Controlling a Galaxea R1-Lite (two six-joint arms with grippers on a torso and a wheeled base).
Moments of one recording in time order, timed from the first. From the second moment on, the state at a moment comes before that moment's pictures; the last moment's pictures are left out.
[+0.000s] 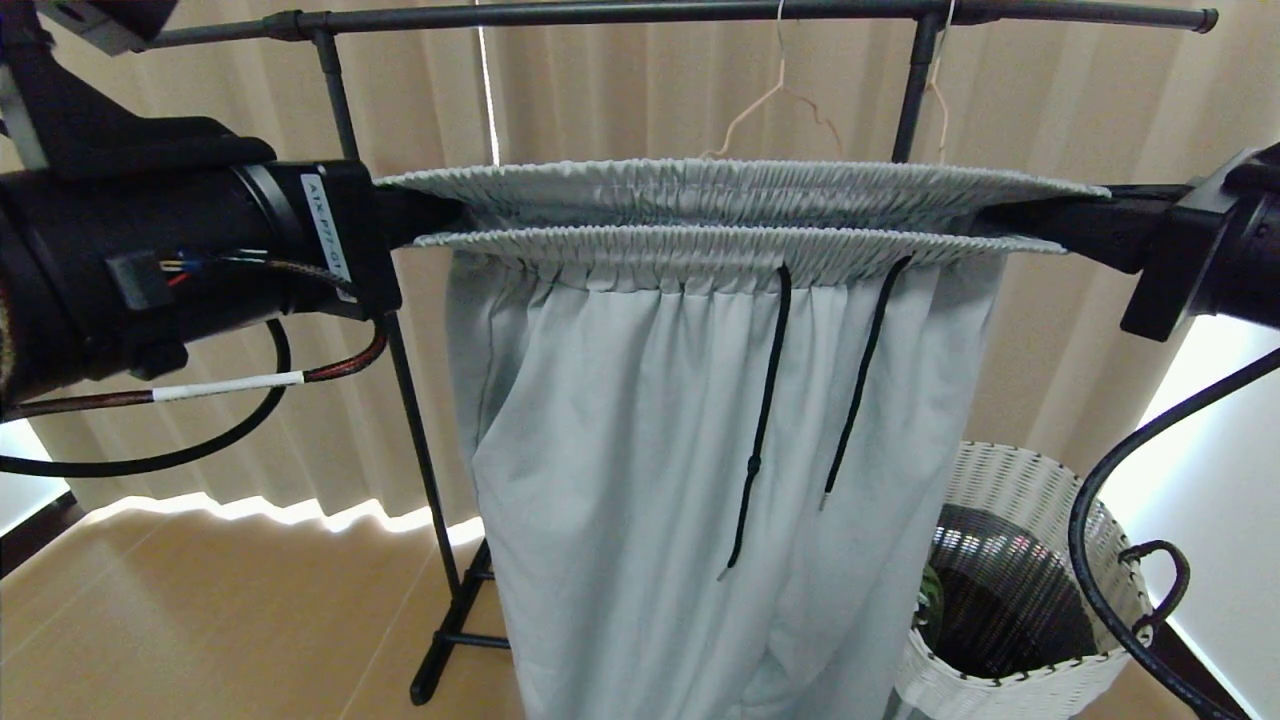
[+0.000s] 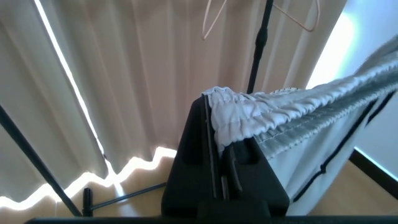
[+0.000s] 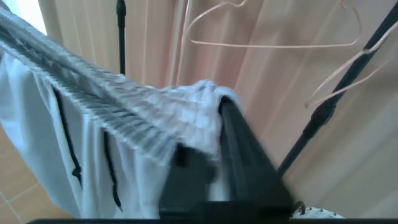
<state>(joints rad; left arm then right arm) -0.64 1.33 -1.12 -0.16 0.17 -0.05 0.45 1.29 -1.06 -0.17 0.08 -0.09</state>
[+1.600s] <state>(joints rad) -0.46 1.38 -1.12 -0.15 0.29 -0.04 0.49 1.29 -1.04 -0.17 0.13 -0.10</state>
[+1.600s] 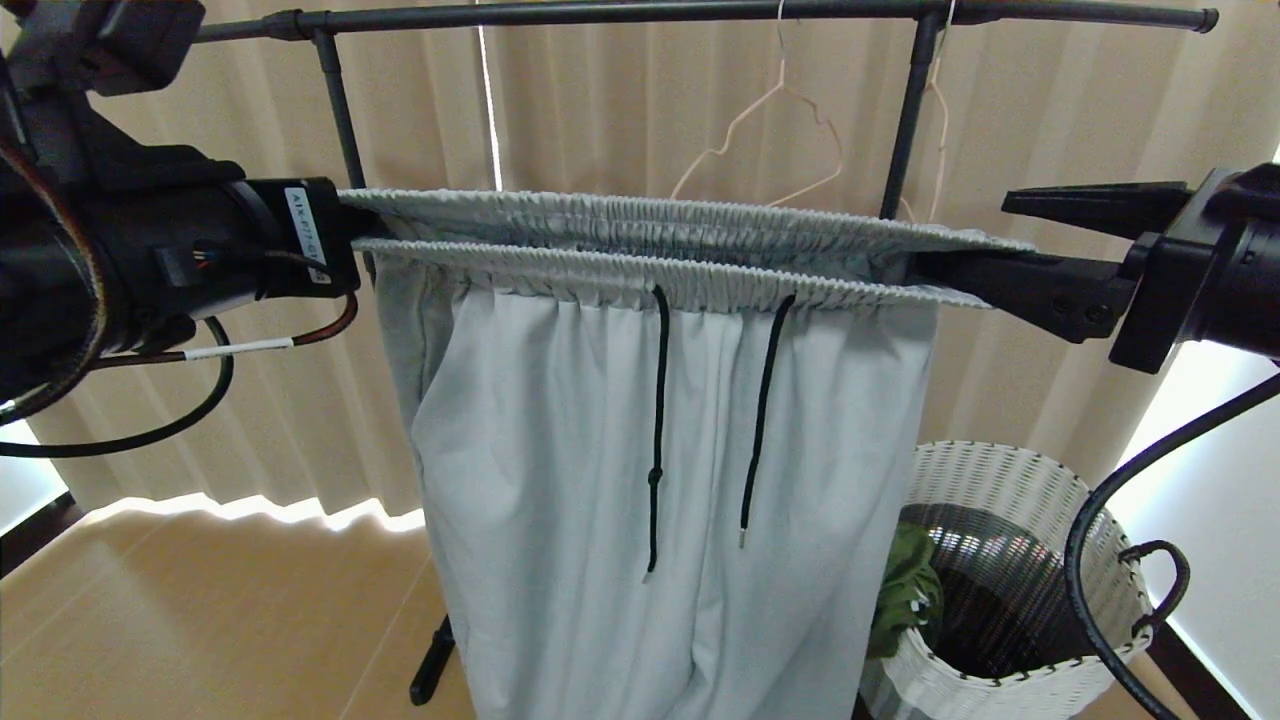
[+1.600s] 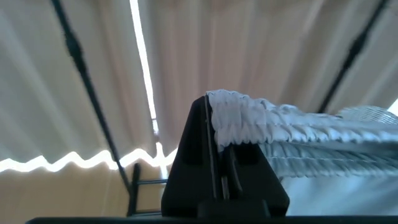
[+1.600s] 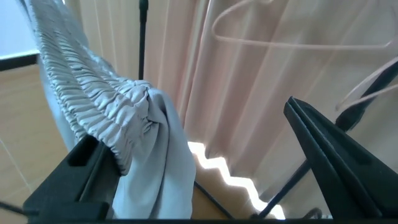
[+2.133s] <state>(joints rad) -0.55 1.37 -1.10 -0.15 0.29 -0.04 0.49 1.36 -1.00 -0.18 0.13 -0.15</state>
